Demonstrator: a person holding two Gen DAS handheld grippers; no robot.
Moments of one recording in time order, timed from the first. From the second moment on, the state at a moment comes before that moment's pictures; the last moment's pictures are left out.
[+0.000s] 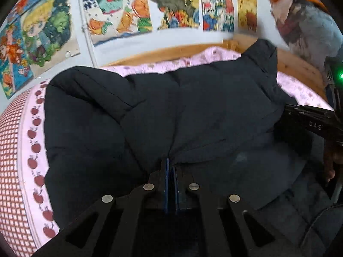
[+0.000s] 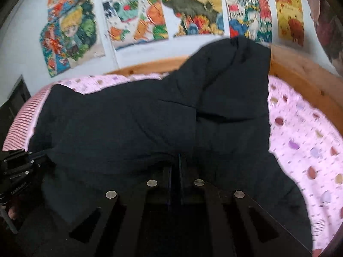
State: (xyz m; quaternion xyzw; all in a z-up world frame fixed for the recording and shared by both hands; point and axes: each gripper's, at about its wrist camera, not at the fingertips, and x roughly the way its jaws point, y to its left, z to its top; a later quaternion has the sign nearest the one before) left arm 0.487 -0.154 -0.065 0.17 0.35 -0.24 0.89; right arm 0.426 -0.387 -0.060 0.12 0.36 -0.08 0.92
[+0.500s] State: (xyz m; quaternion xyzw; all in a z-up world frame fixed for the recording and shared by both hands) left arm 0.490 -0.167 -0.089 0.21 0.33 -0.25 0.88; right arm 0.423 -0.394 -0.103 0.16 0.36 -0.07 0.92
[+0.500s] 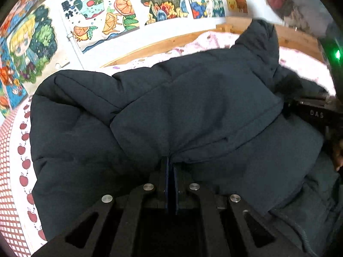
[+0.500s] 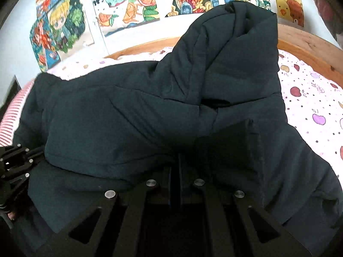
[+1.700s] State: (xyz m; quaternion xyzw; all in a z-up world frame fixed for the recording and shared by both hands) left arm 0.625 -0.114 -0.057 0.03 0.33 -0.07 0.94; right arm 0.532 -0.410 -0.046 0.02 0.33 -0.21 0.92
